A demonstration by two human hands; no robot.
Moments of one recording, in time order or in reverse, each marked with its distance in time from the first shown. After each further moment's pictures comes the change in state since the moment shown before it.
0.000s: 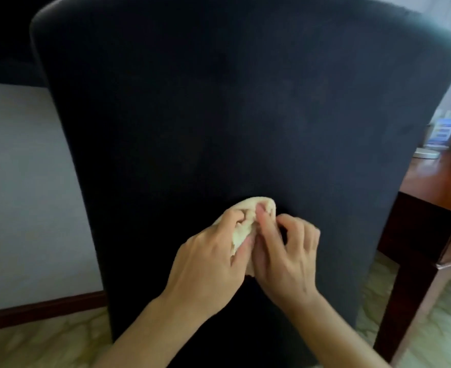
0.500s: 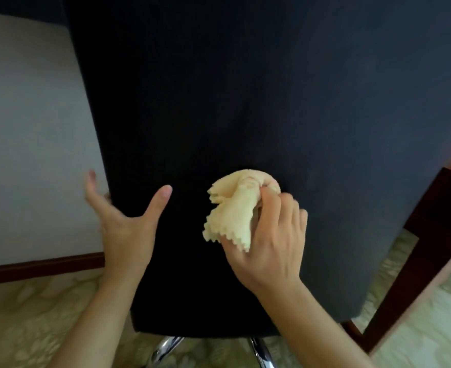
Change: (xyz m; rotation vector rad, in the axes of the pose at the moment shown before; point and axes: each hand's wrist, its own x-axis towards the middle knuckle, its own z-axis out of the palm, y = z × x) left_hand -0.045 -0.109 -0.024 -0.555 0.515 -0.675; right_hand -0.010 -0.081 0.010 0.081 -0.227 0.245
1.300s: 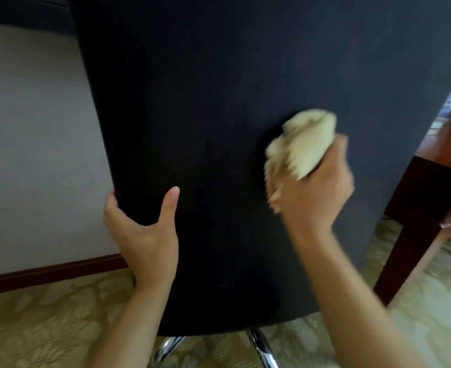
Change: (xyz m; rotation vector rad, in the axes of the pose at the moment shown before) left_hand -0.023 -0.010 0.027 0.007 0.199 0.096; right_hand 0.069 0.023 -0.040 0.156 0.241 0.407
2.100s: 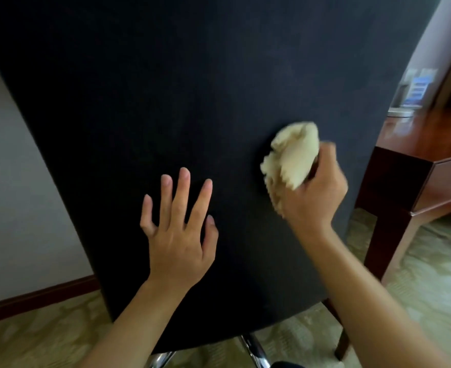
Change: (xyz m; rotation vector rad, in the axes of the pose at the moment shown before) left_hand -0.029 -0.004 0.059 0.638 -0.173 1.103; right_hand 0.027 0.066 -0.025 0.095 0.052 -0.086
